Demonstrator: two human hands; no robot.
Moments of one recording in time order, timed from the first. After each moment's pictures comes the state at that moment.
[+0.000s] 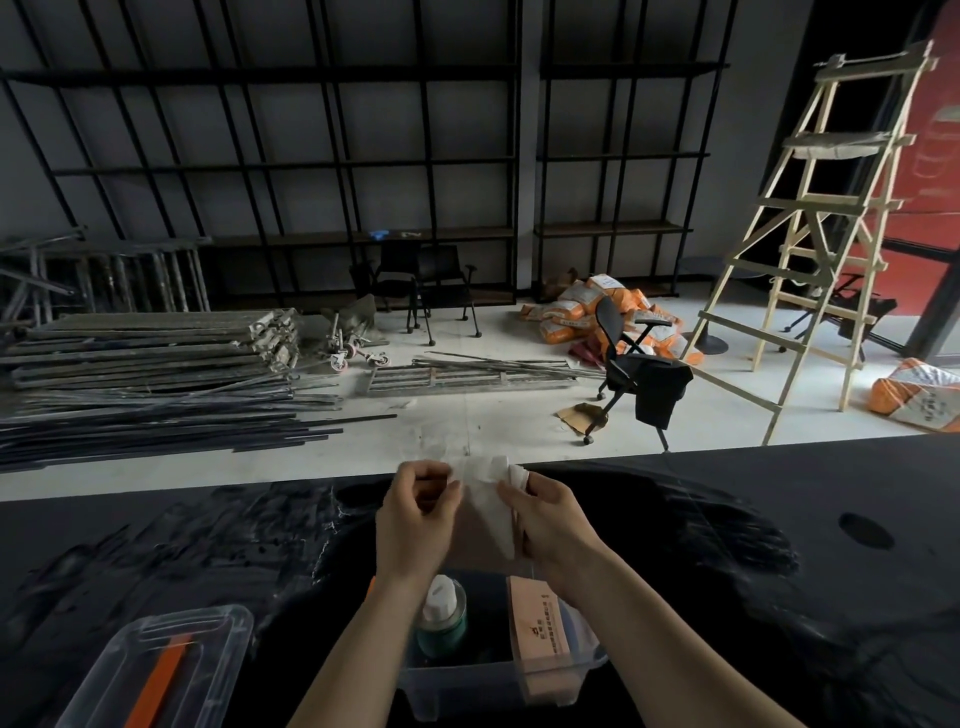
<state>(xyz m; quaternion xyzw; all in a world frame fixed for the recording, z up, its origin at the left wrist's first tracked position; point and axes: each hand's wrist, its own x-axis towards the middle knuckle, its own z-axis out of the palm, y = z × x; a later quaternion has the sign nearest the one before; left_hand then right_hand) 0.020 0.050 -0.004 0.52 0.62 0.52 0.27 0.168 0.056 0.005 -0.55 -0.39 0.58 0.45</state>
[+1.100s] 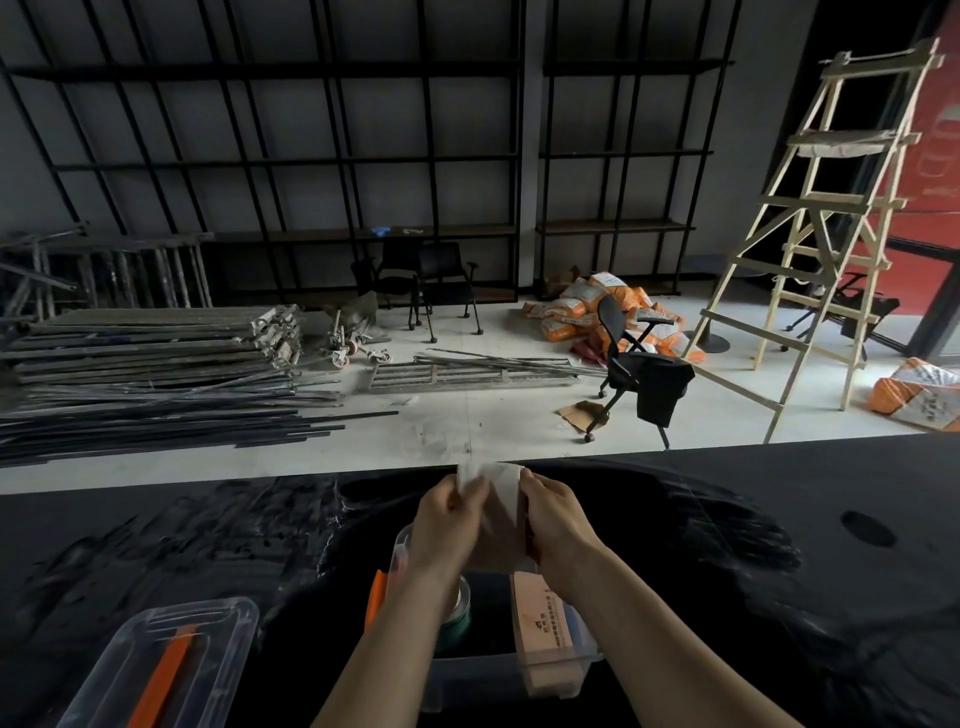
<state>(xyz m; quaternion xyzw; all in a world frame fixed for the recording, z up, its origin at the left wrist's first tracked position) 0.044 0.047 -0.001 0.46 0.63 0.46 0.43 0.159 0.060 0.000 -0.59 -0.33 0.58 0.45</state>
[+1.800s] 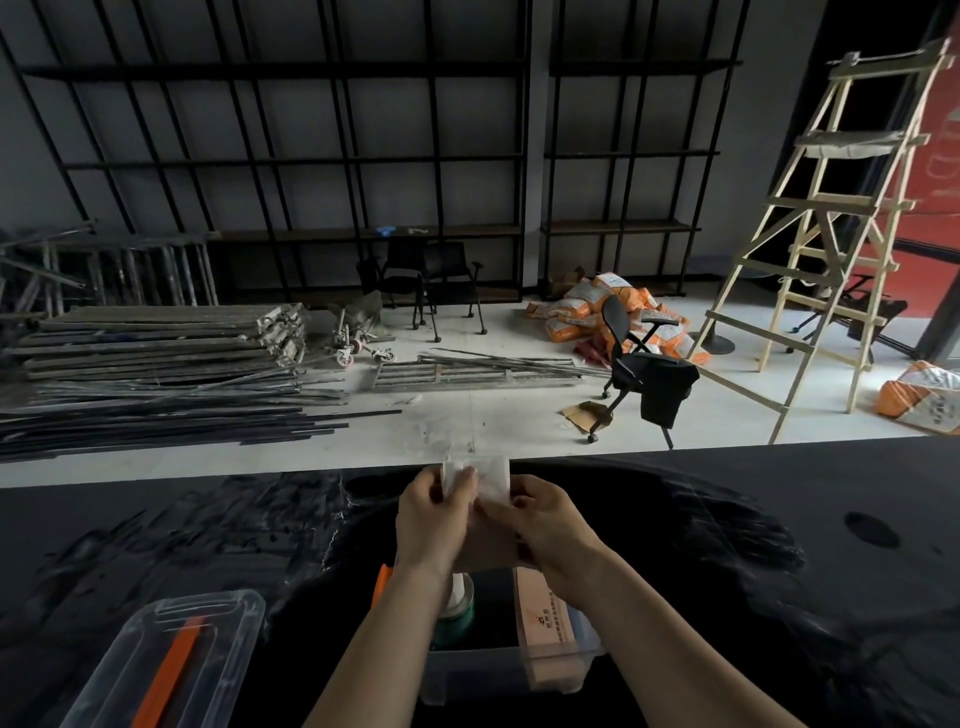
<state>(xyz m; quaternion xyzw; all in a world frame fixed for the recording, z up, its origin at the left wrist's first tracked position) 0.031 0.047 -0.003 0.42 0.63 0.52 0.39 0.163 0.052 -0.011 -0.51 -0.47 0.59 0.42</state>
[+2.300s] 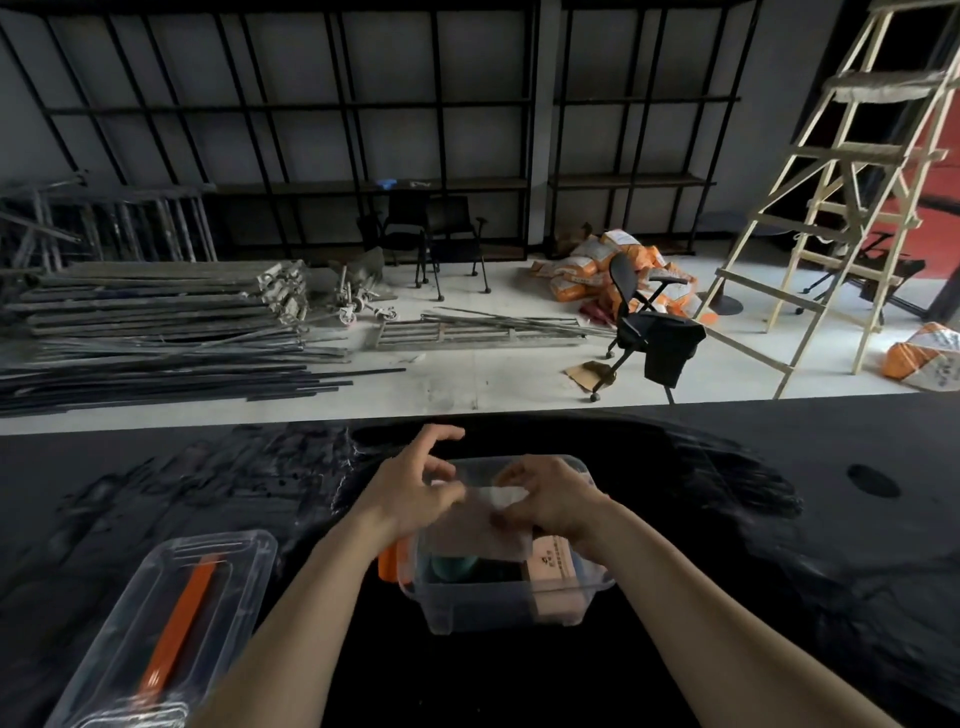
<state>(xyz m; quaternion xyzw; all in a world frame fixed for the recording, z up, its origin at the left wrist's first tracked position) -0.023 0.027 0.002 0.65 0.62 0.24 0.37 0.174 0.051 -0.034 -0.58 -0.58 0.52 0.25</state>
